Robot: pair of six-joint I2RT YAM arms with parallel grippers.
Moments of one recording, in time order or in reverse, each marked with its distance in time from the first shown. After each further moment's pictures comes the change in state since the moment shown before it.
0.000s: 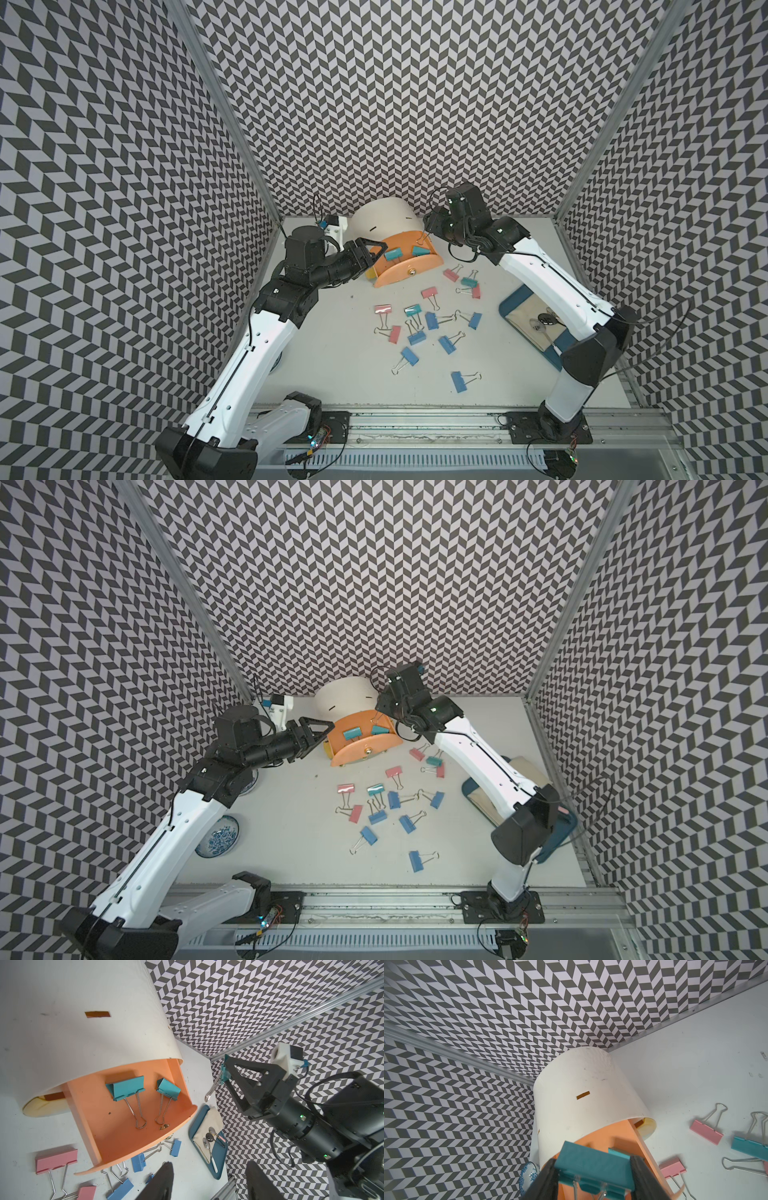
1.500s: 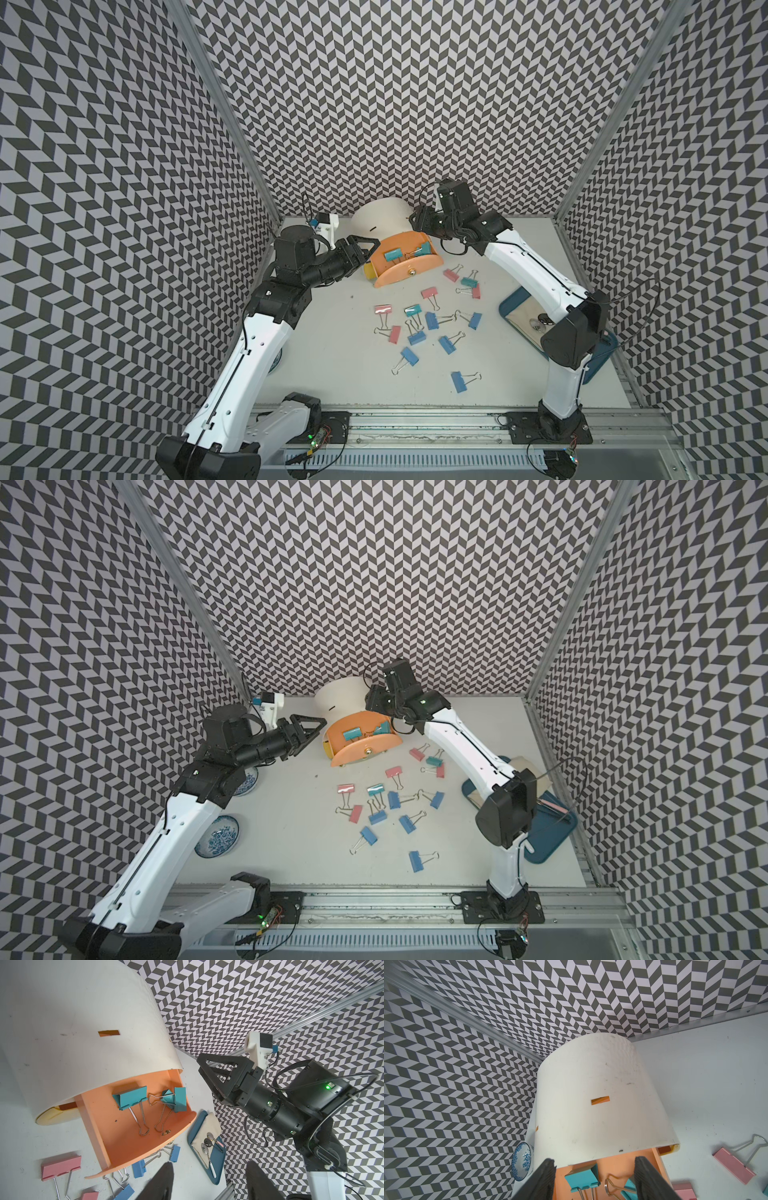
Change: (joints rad) left arm 0.065 -0.027 -0.003 0.002 0.038 0.008; right arm -0.038 0.122 0.083 0.033 -0.156 -0.176
